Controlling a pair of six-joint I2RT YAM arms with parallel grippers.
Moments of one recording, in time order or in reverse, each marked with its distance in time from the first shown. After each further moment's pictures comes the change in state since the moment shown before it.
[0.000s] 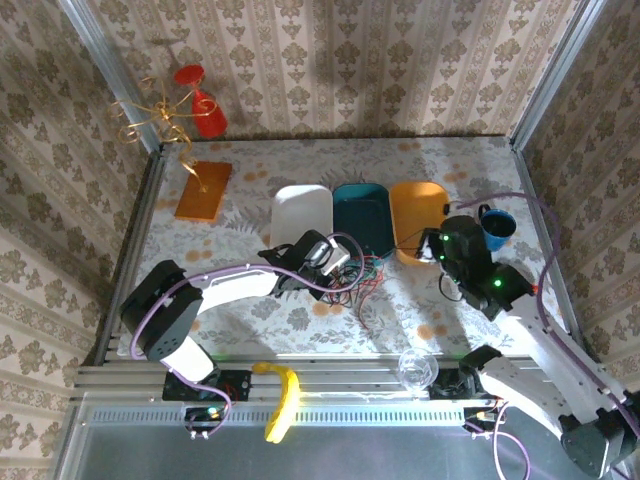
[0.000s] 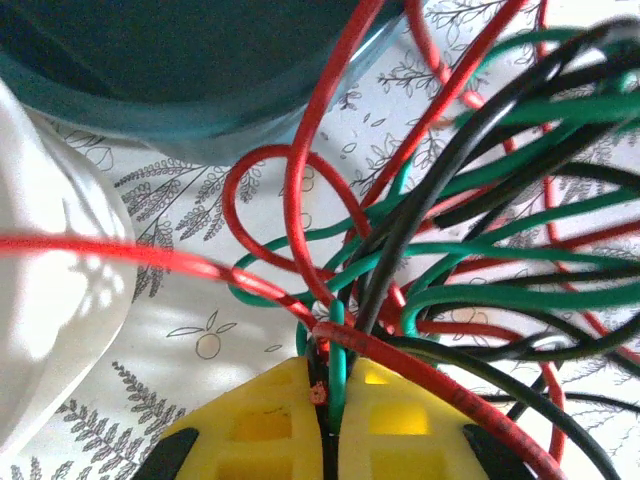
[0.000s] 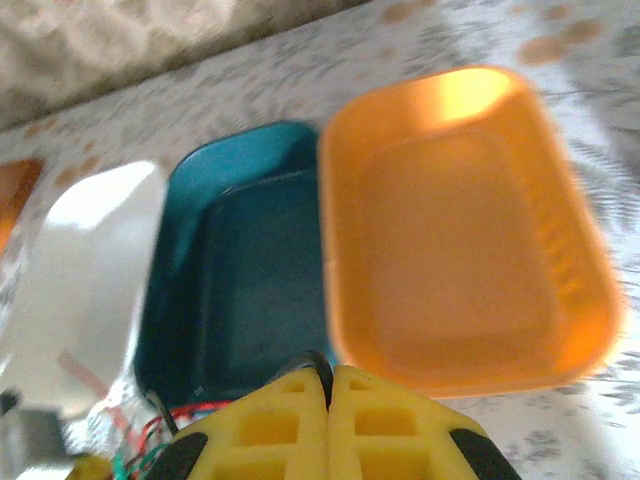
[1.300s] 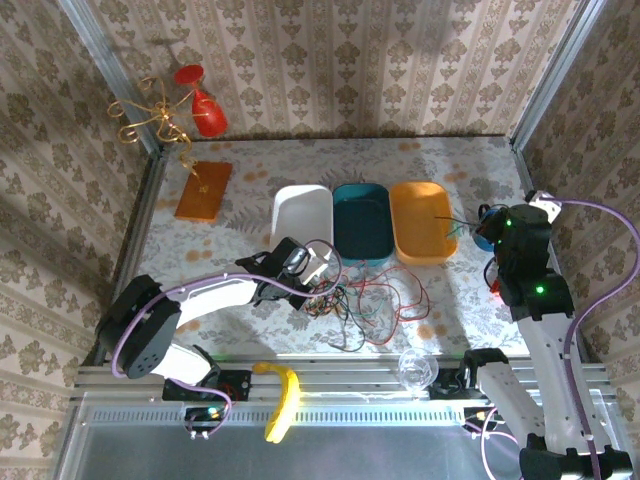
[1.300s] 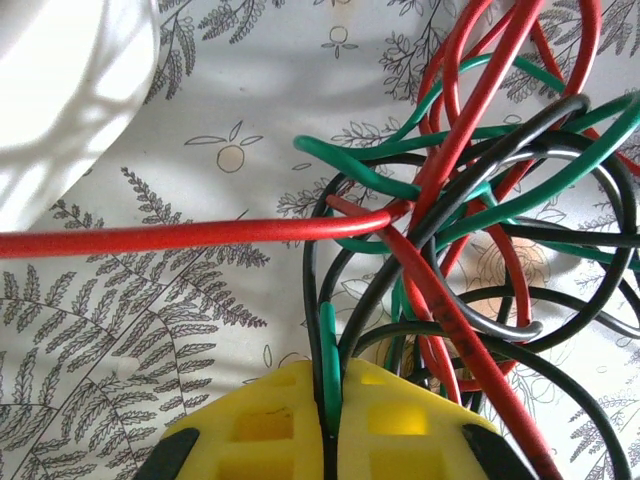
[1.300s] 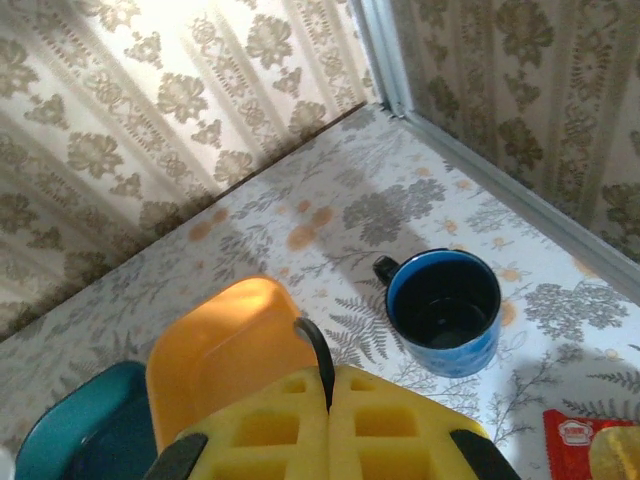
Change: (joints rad) left arm 0.079 -0.144 -0.151 -0.066 0.088 0.000; right arm -0.395 -0.090 0.133 -0.066 0.062 -0.048
